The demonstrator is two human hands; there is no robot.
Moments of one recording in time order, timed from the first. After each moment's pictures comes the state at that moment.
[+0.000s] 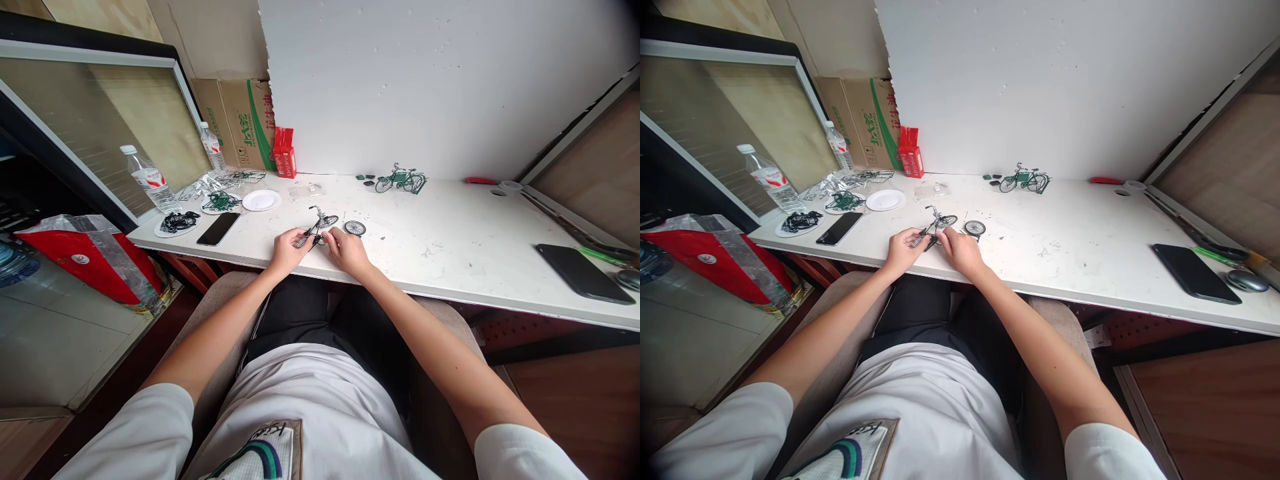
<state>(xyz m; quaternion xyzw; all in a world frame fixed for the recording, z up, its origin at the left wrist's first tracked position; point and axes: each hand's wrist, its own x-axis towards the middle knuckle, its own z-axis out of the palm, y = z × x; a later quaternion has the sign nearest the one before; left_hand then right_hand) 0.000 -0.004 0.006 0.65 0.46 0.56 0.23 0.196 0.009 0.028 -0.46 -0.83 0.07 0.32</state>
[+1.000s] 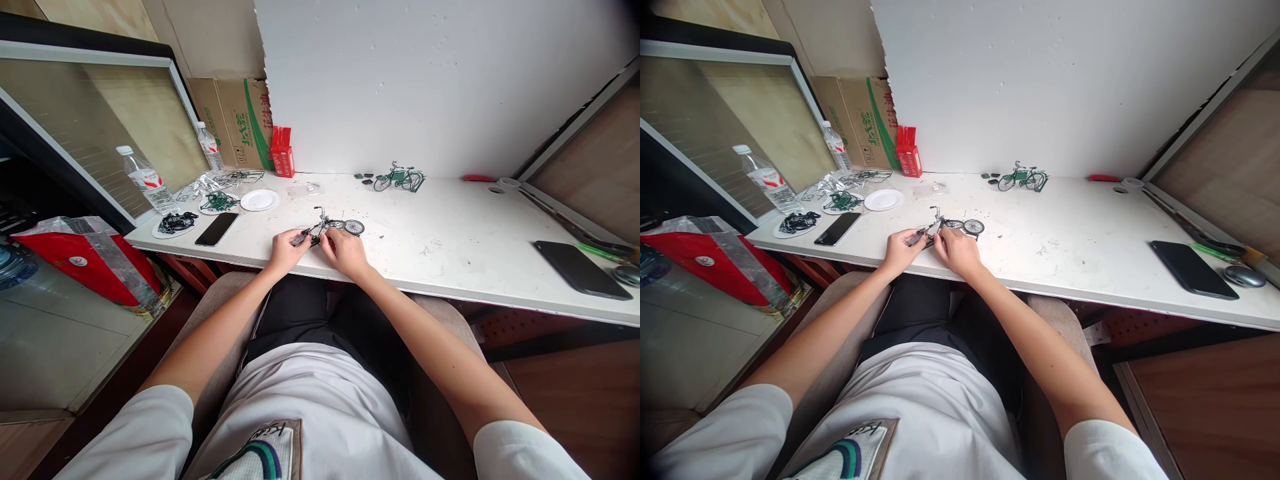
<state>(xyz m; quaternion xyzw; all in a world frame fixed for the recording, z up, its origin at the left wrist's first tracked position) -0.002 0.003 0.001 0.64 0.45 0.58 0.25 0.192 0.000 0.028 -0.45 -0.83 -0.02 0.33</state>
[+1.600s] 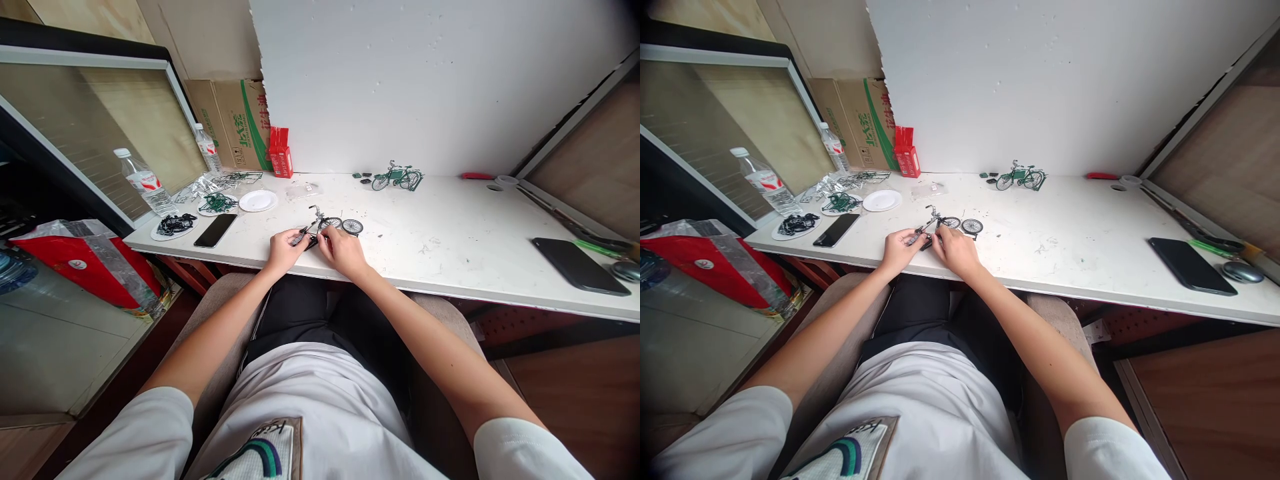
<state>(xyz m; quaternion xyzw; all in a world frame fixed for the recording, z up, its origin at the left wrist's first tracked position) -0.002 0.004 0.001 0.61 0.45 0.58 0.29 0.191 0.002 0.026 -0.45 -0.83 -0.02 0.32</state>
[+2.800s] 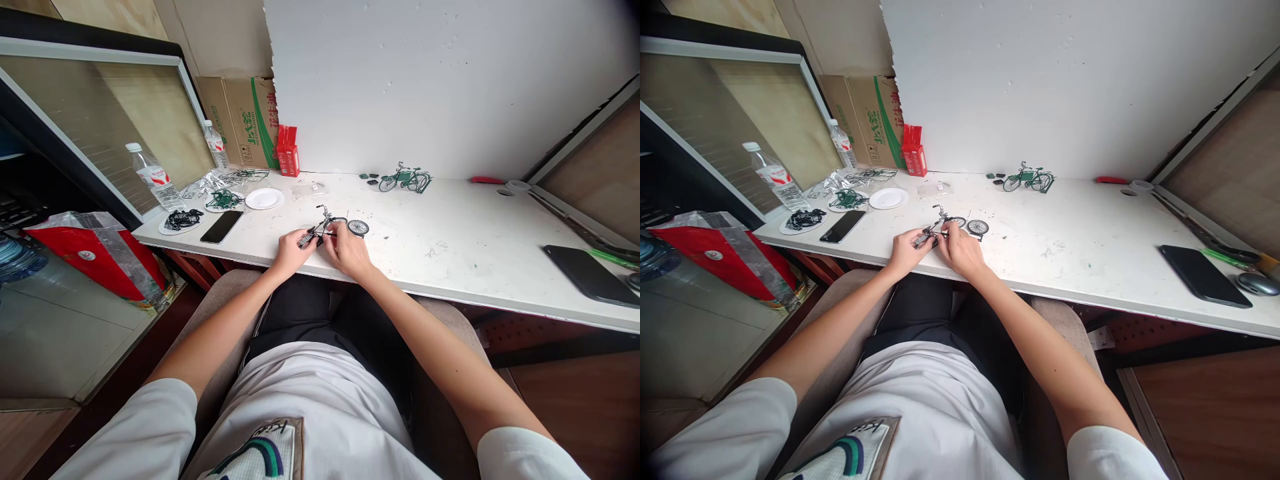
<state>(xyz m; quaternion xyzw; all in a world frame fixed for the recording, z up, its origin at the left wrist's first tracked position) 0.001 -0.004 0.002 0.67 0.47 0.54 0.18 0.191 0.002 0.026 -0.43 -0.84 -0.01 0.34</state>
